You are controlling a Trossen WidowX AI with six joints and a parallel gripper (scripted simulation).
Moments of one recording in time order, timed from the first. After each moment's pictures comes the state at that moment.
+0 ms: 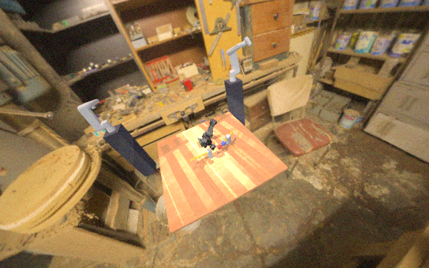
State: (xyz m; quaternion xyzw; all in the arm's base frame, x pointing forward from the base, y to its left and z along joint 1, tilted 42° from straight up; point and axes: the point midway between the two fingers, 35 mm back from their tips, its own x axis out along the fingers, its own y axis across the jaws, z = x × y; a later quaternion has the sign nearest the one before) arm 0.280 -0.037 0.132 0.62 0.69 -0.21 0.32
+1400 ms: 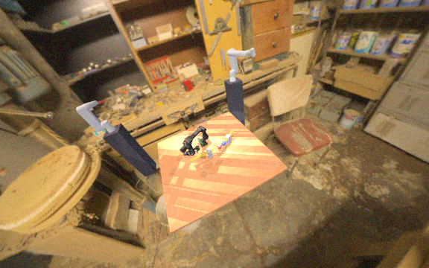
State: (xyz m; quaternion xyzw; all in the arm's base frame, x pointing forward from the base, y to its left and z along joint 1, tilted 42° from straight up) arm 0.294 -0.215 0.001 0.24 0.68 0.24 0.65
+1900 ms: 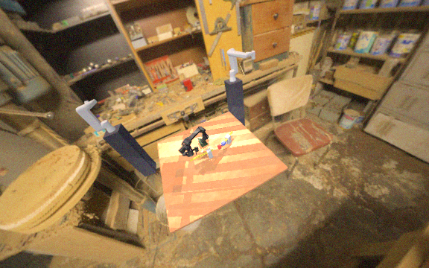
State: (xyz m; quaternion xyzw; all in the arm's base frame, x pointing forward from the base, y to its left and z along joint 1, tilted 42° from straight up) arm 0.290 -0.221 -0.015 0.27 0.69 0.22 0.64
